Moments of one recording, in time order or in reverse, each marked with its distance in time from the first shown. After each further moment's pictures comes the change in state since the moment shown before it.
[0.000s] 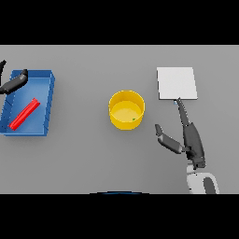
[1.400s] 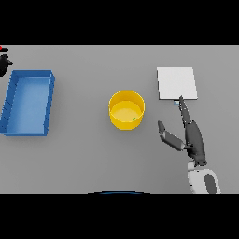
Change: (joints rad) left arm -0.163 -0.097 0.085 0.180 -0.219 0.147 0.009; right arm -0.028 0.012 -0.038 0.045 -0.079 0.021 -0.024
